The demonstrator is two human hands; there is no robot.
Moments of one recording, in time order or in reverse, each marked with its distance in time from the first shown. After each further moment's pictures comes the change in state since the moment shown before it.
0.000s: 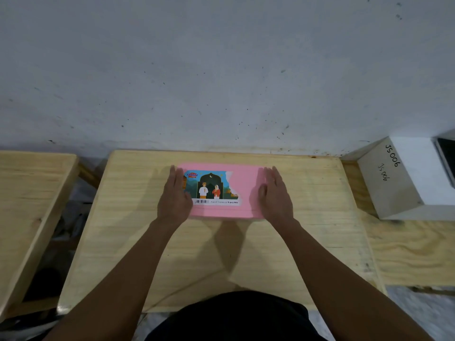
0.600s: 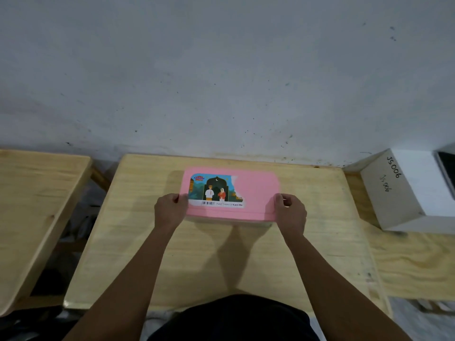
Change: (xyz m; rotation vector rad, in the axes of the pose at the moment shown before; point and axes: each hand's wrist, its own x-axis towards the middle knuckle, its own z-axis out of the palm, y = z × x) left_hand -0.018 -0.005 -0.018 -0.336 0.107 -0.364; right_hand -0.023 0.009 -0.011 0.526 0.187 0.506
